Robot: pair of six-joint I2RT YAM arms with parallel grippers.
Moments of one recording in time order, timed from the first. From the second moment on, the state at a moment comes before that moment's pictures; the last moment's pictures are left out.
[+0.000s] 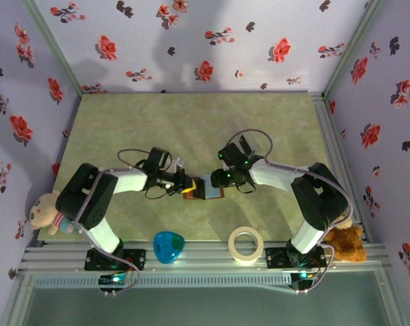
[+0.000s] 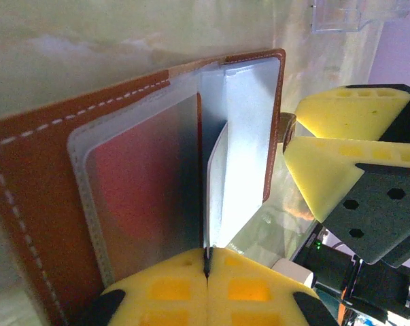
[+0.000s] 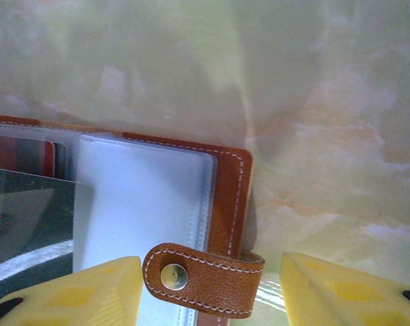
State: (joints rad) left arm -0.52 1.69 0.70 0.04 0.76 -0.79; right arm 0.69 1.67 0.93 -0.38 -0.11 0.50
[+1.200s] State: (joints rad) left arm -0.53 1.74 0.67 0.29 0.76 -0.87; right arm 0.58 1.69 0.82 -0.15 -0.41 0.57
